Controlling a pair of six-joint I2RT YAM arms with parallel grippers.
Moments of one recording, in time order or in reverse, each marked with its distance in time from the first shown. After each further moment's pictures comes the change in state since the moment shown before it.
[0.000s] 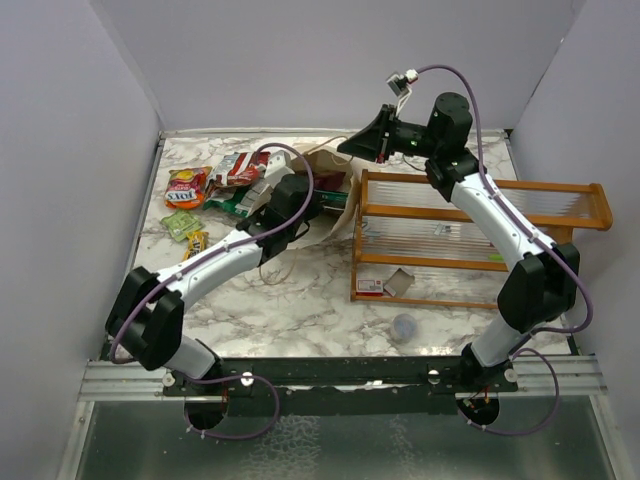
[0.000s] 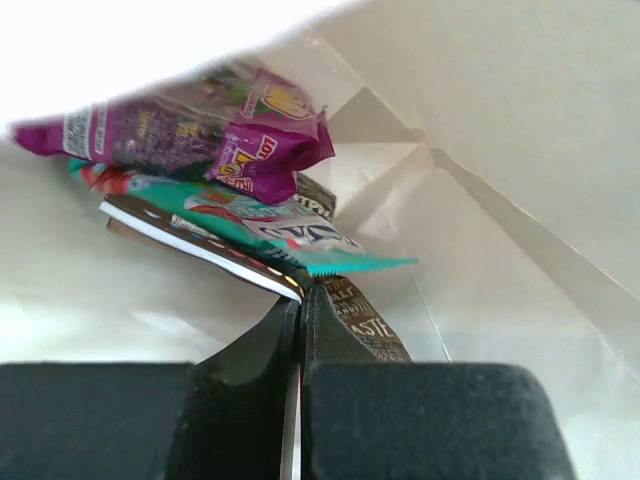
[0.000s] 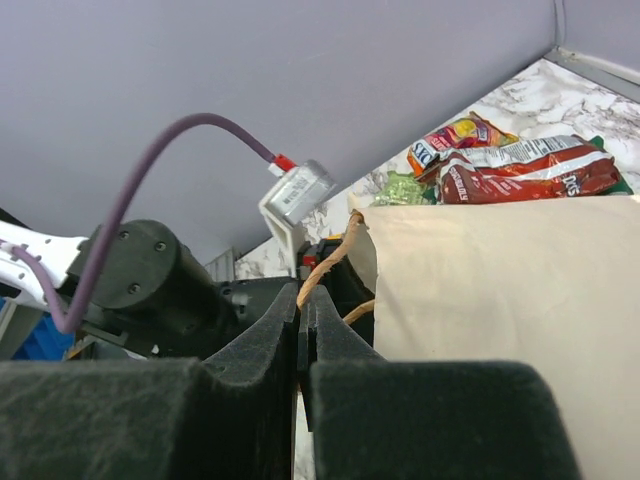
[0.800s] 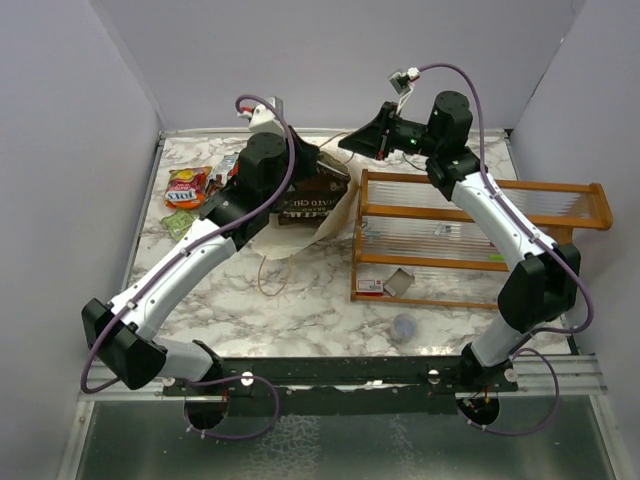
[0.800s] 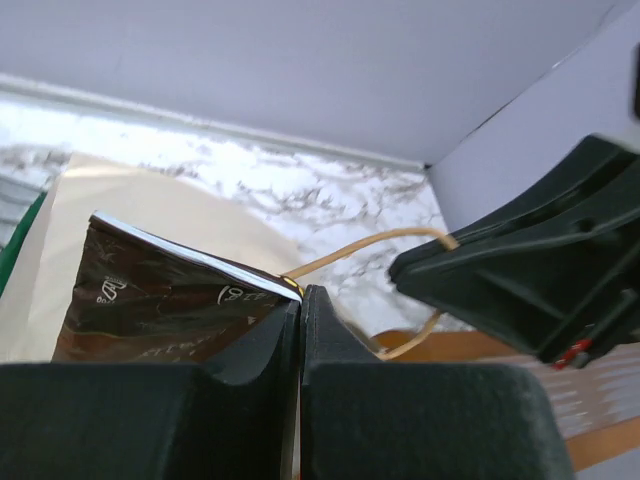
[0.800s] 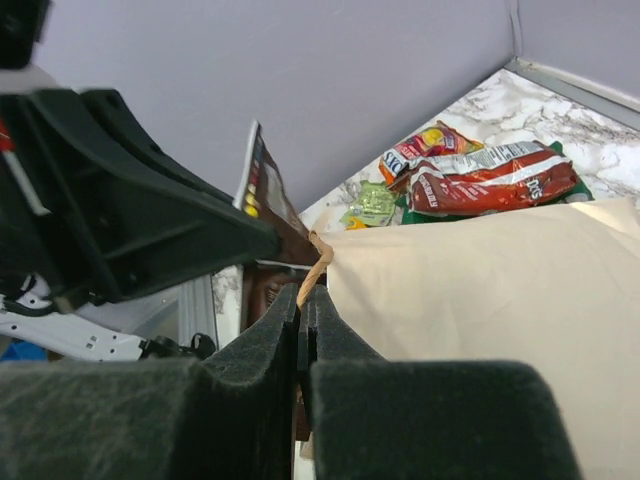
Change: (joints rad) left arm 0.004 -0.154 0.302 -0.197 0.083 0.260; right arm 0.000 -0.004 0.006 -0.031 0.071 -0.034
